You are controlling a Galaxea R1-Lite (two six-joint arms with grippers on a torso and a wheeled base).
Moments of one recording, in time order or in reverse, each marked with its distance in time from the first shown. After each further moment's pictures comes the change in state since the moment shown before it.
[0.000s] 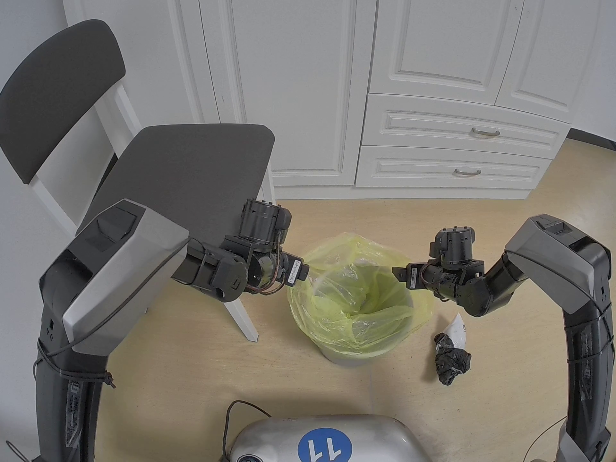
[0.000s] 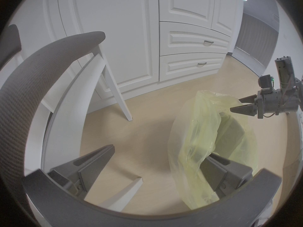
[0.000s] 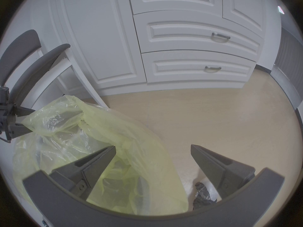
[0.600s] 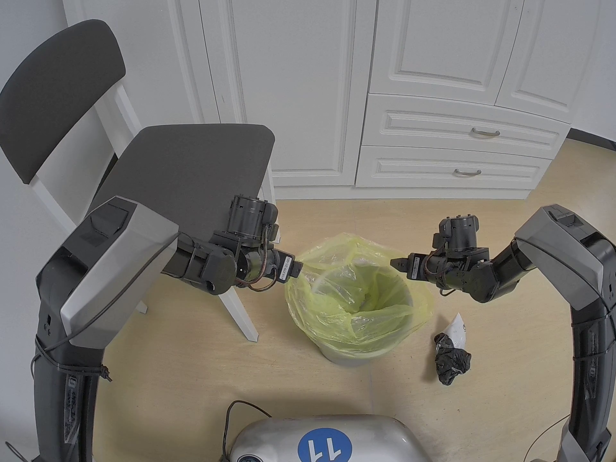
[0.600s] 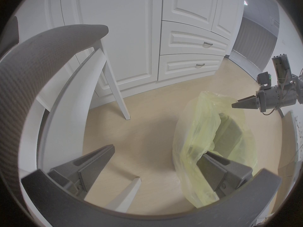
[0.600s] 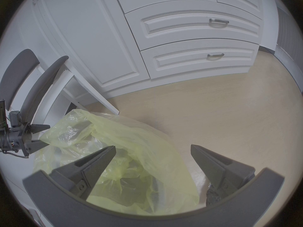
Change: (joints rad) left arm 0.048 0.002 -0.013 0.020 -0.089 -0.004; right arm -0.017 -0.042 -0.056 0.138 0.105 0.118
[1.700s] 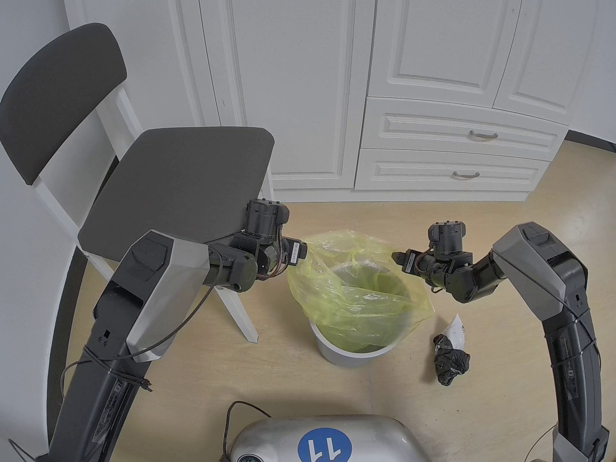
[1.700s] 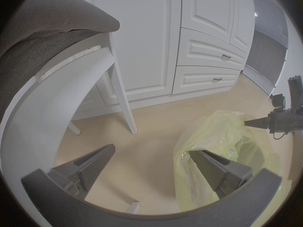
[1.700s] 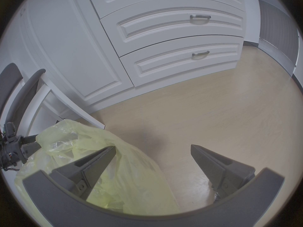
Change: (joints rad) left arm 0.052 0.327 -0.432 0.007 0.115 -0.070; right arm -0.026 0.219 -0.273 0.004 -0.105 0.108
